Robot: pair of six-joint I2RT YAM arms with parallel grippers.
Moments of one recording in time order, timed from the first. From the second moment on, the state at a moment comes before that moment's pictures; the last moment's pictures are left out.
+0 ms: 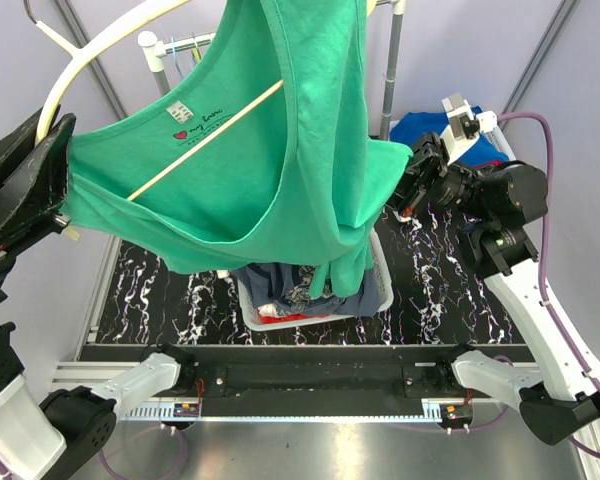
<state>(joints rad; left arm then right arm) -0.38 0.99 2.19 -0.41 0.42 0.32 0.44 1.06 1.31 0.38 -0.91 0.74</state>
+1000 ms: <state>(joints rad) -0.37 0.77 1.44 -0.50 0.41 0.47 0.50 0.82 1.04 -0.30 -0.15 0.30</state>
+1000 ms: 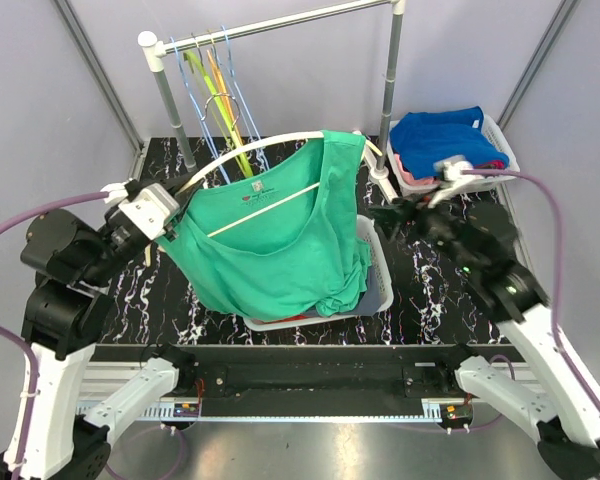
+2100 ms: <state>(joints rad) -0.37 0.79 1.44 -0.51 0.42 0.47 0.51 0.96 1.13 -0.05 -0.45 0.42</state>
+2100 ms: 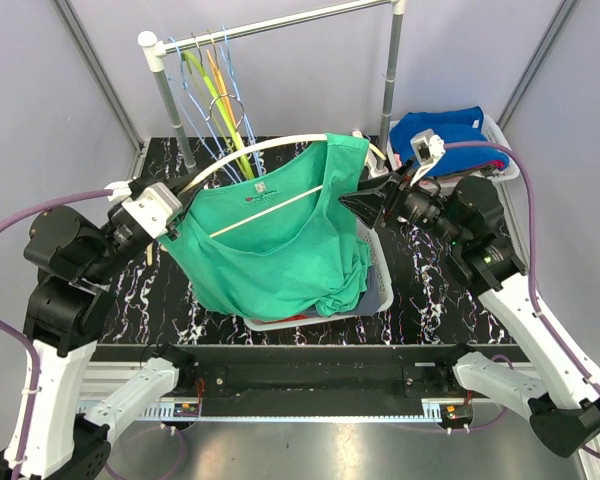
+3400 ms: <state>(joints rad) -0.37 0.69 1.42 -0.62 0.48 0.59 0.52 0.92 1.24 -0.33 0.21 0.21</state>
